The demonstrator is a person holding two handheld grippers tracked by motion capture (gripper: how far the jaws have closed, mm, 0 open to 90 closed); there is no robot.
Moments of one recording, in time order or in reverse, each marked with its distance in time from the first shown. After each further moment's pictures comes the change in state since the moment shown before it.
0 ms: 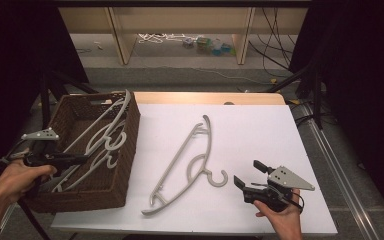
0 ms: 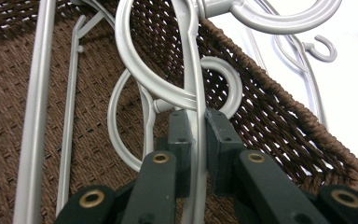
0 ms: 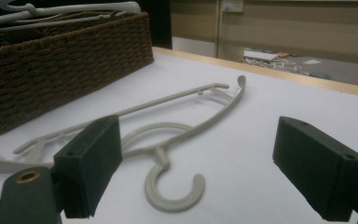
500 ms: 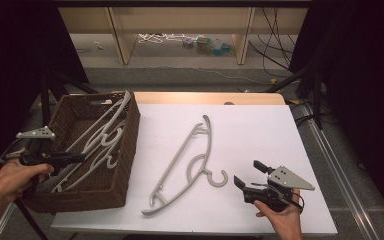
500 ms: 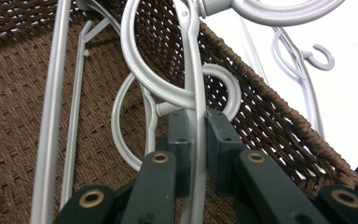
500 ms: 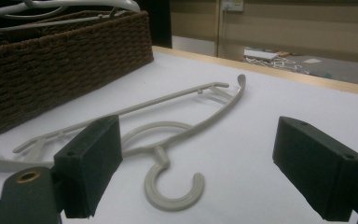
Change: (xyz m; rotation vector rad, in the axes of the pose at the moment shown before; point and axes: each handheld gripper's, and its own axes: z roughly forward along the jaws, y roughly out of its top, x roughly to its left) left arm 0.001 0.004 -0.008 -0.011 0.006 -0.012; right arm 0.000 -0.001 0.001 0.004 0.006 0.005
